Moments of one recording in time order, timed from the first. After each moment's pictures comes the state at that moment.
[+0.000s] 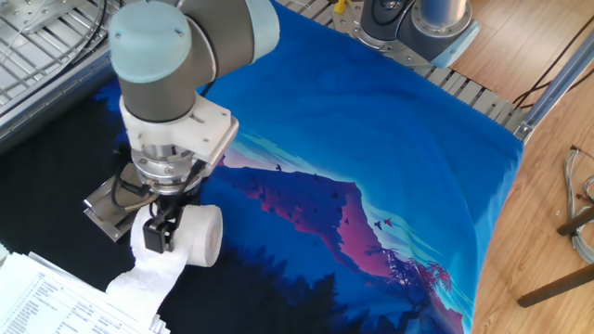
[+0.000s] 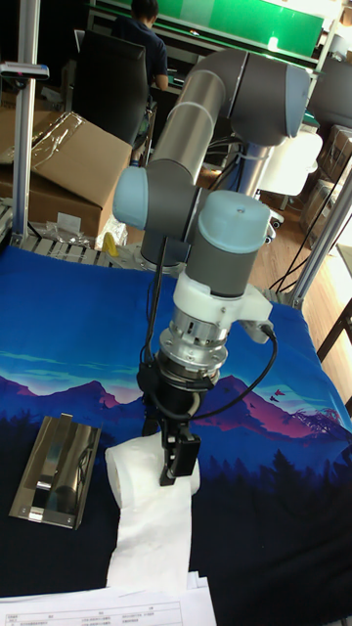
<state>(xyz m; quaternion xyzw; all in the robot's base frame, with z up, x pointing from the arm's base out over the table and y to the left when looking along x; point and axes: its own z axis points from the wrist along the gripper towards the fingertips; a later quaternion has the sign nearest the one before) 0.672 0.013 0.067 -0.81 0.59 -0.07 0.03</state>
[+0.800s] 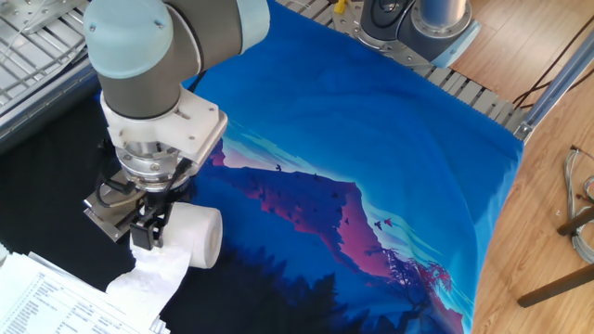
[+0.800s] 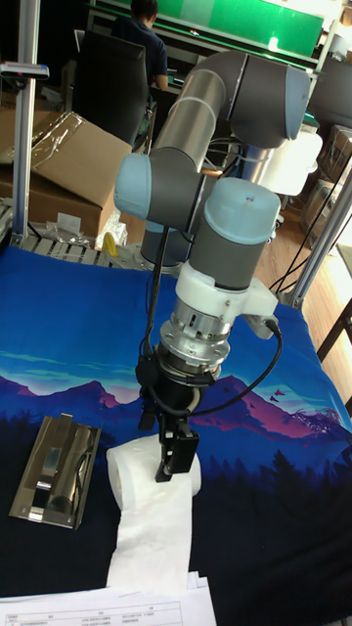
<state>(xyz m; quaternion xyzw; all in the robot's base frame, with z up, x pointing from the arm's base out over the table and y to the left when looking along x) 0.680 0.003 0.079 -0.80 0.60 -0.07 0.03</state>
